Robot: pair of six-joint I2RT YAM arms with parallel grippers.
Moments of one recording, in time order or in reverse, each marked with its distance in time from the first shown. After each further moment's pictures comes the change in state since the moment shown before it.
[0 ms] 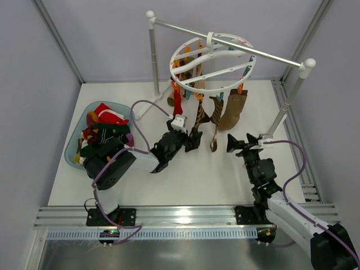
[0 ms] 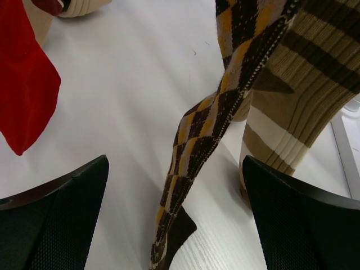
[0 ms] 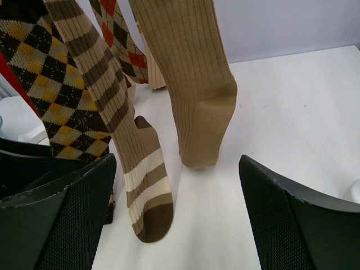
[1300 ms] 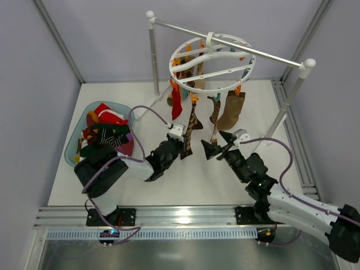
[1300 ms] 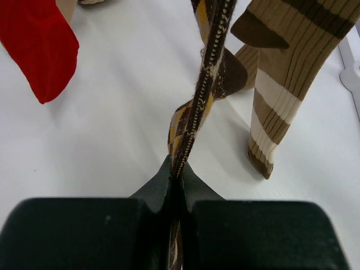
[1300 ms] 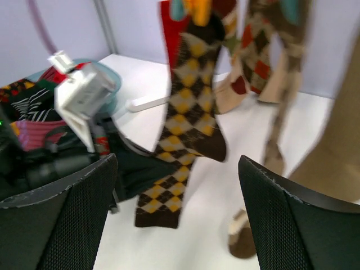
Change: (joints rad) left arm -0.066 -0.108 -0.126 -0.024 -0.111 0.079; right arm 0.348 0.044 0.188 -0.121 -0.052 -0.130
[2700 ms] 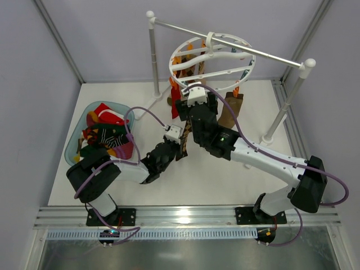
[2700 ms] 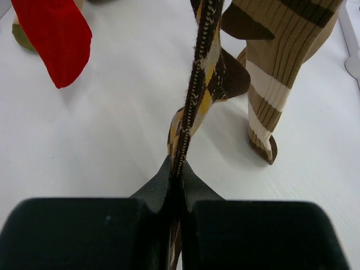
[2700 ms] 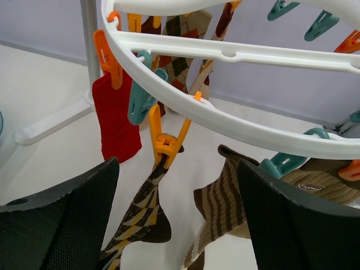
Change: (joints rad) left arm 0.000 -0.090 -0.064 -0.040 0.002 0.027; right arm 0.188 0.712 1.004 -0.592 0.620 -0.187
